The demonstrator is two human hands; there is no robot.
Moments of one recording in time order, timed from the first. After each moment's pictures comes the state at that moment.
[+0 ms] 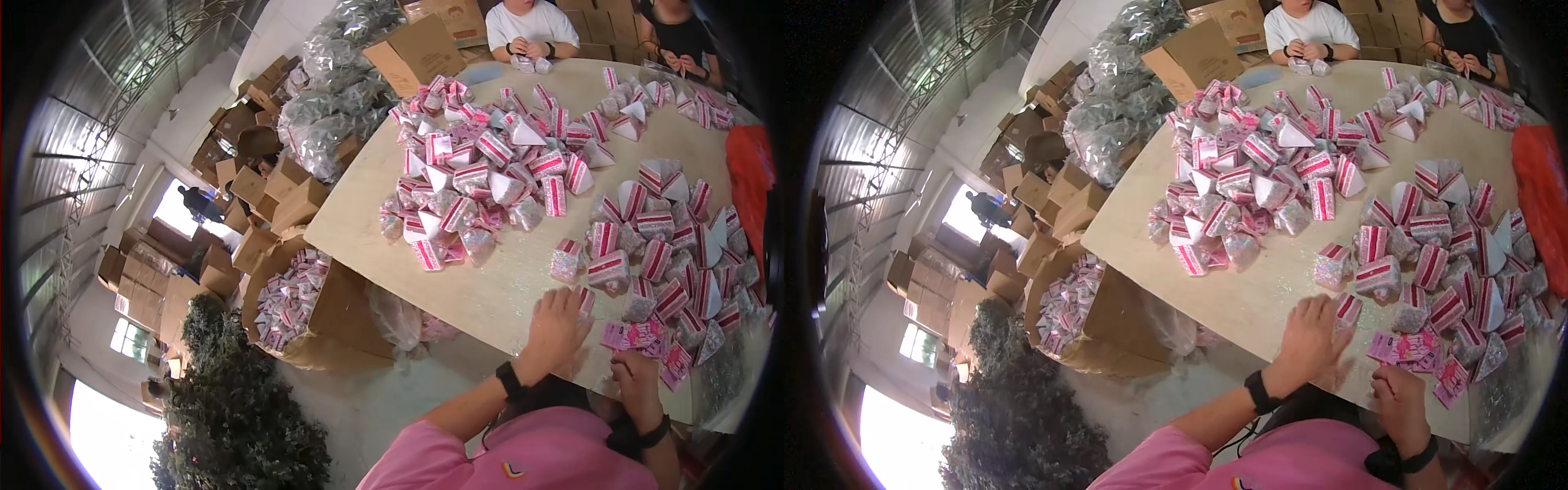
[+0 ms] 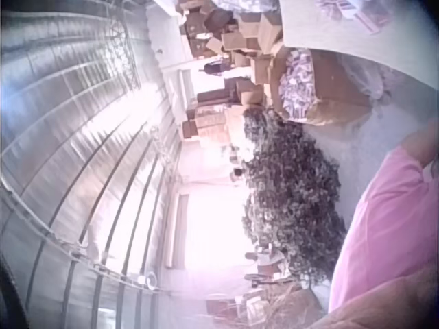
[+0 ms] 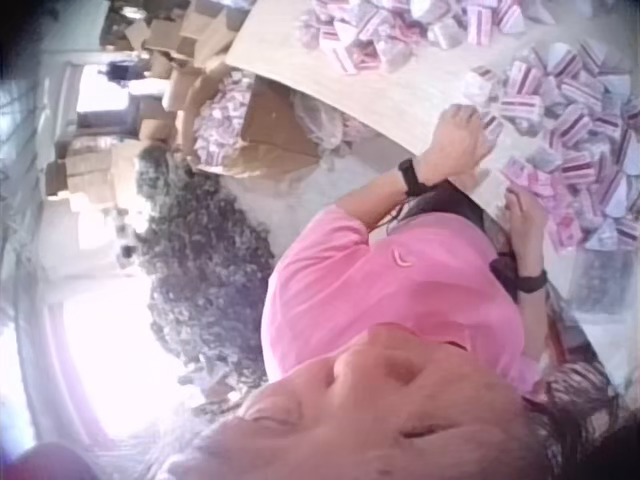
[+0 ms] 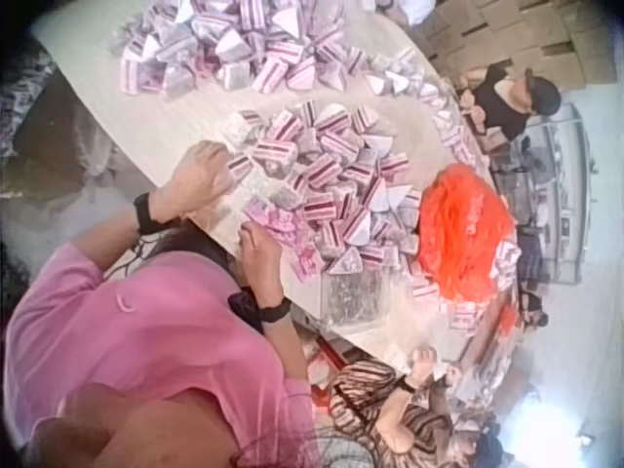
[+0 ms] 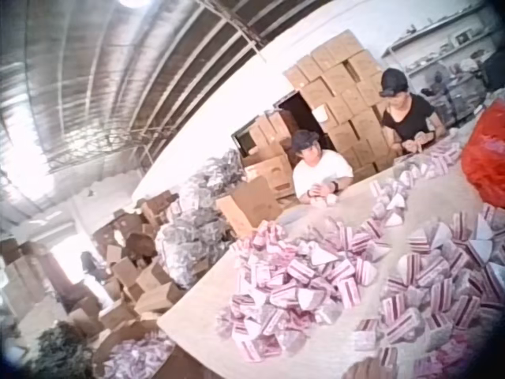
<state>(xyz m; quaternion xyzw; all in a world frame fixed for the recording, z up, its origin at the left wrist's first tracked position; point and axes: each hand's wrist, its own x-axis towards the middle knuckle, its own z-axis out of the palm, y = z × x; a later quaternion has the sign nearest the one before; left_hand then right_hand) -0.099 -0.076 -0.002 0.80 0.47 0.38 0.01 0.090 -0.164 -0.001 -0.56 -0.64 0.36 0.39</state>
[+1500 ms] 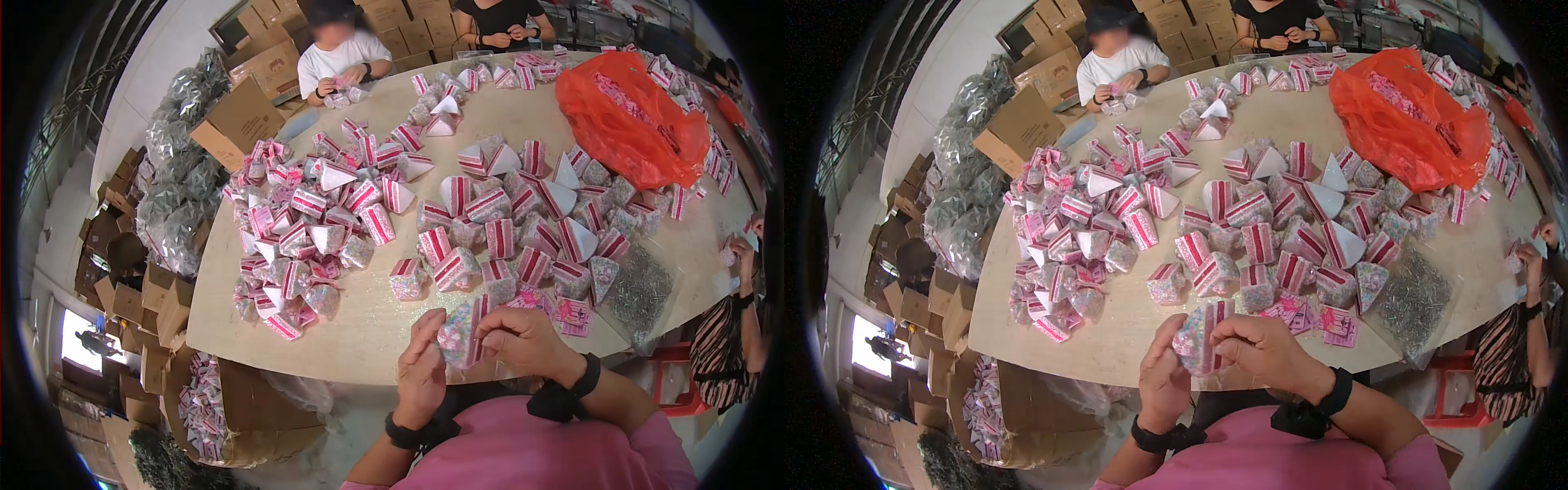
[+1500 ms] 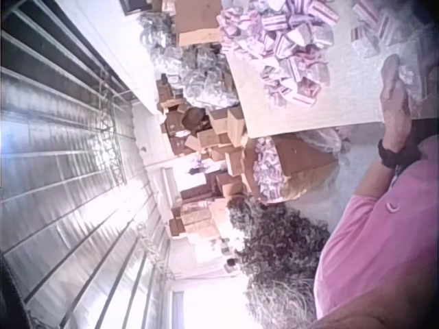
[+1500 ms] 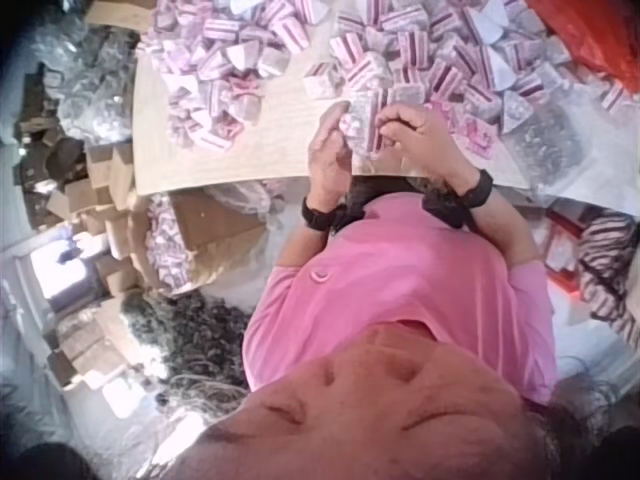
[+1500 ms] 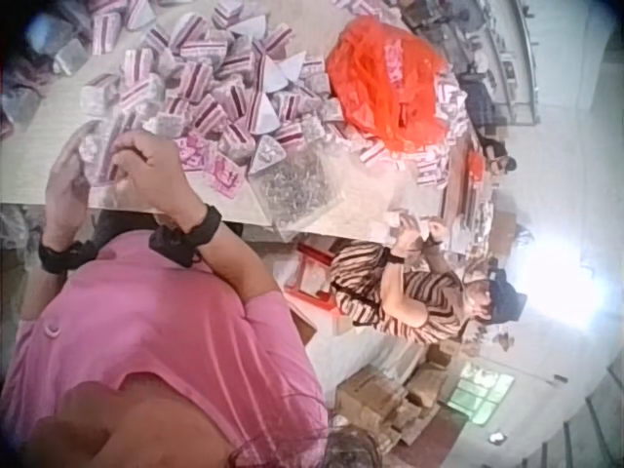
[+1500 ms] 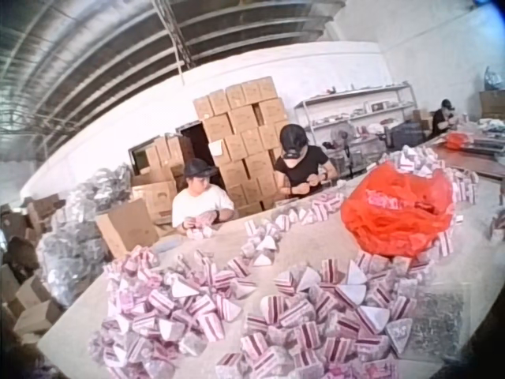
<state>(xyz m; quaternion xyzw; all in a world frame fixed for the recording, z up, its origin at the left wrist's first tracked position) -0.094 -0.109 0.011 0.38 0.28 0.51 0.72 0.094 -0.141 0.053 -0.44 -0.52 0.53 0.50</state>
